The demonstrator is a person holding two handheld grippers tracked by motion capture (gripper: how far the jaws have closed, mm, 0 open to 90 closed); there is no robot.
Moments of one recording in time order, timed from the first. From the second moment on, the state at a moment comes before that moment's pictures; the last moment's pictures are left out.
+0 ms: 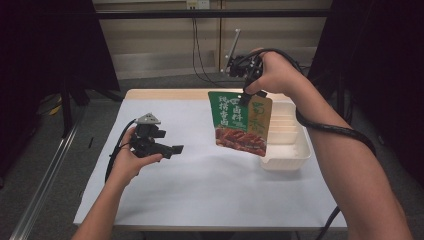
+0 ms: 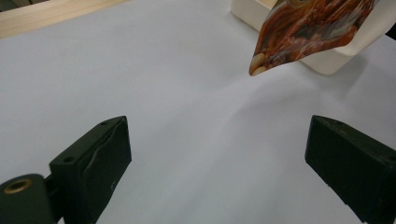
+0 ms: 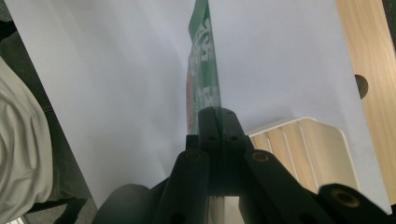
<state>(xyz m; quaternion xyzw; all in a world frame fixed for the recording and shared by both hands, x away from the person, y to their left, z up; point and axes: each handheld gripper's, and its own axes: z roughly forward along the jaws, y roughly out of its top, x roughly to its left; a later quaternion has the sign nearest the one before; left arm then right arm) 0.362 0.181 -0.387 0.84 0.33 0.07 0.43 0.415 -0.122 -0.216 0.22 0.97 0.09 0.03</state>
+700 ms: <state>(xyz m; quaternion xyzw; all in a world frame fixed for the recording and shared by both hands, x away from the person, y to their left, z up) 0.360 0.182 -0.392 0.84 0.34 0.06 0.42 0.421 -0.151 -0.209 0.26 0.96 0.08 0.03</state>
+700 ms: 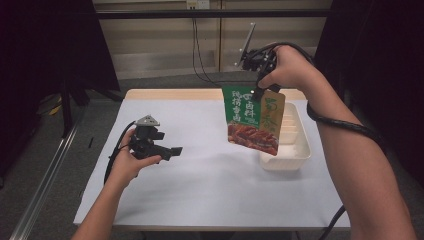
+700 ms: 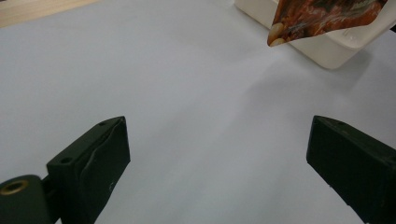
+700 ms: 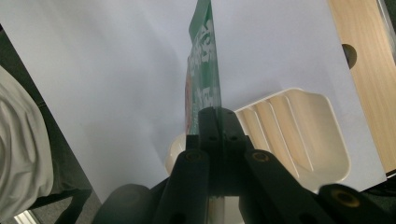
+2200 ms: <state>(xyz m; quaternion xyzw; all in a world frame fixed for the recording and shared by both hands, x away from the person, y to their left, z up) 0.360 0.177 -0.398 0.85 0.34 0.06 0.41 0.409 -0.217 -0.202 0.32 0.94 0.07 0.04</state>
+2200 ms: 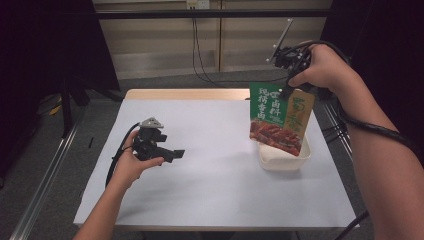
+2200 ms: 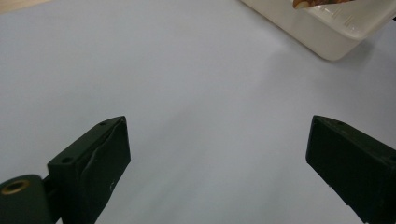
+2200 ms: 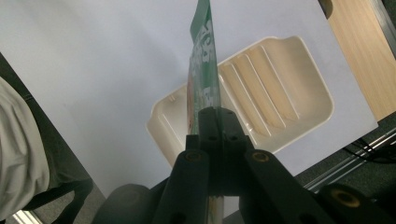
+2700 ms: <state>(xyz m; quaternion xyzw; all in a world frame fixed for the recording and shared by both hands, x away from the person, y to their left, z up) 0.361 0.175 -0.402 0.84 0.34 0.06 0.41 0.407 -0.231 -0.204 0.33 0.94 0.07 0.05</state>
